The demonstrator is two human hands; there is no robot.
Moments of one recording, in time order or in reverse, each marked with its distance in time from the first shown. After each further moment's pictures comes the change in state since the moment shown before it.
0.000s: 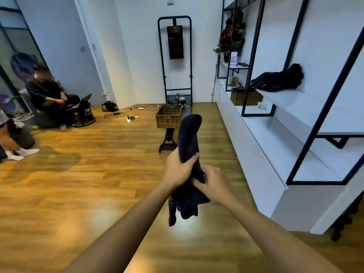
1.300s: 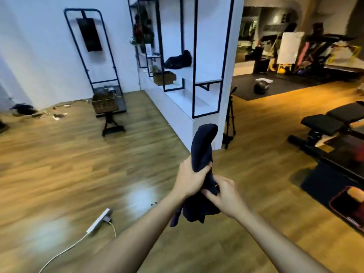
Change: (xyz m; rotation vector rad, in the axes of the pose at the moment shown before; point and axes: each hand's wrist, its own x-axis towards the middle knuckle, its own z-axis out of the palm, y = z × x) left_hand -0.687 0.178 -0.050 -0.138 -0.487 0.047; right_hand -0.745 -0.238 -0.044 -0.206 0.317 0.307
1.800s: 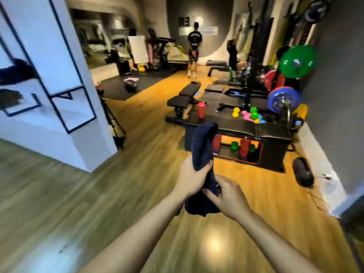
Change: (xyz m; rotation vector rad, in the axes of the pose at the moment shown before) left_hand -0.231 0.109 0.200 -0.202 -0.724 0.238; right_hand -0.345 -0.003 -0.155 -0.307 0.460 0.602
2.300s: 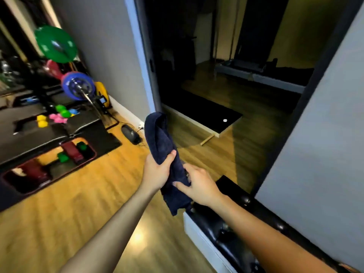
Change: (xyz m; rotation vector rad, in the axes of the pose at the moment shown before) left_hand -0.230 0.128 0.429 -0.257 -0.881 0.133; right_hand -0.389 0.181 -0.269 -0.246 0.438 0.733
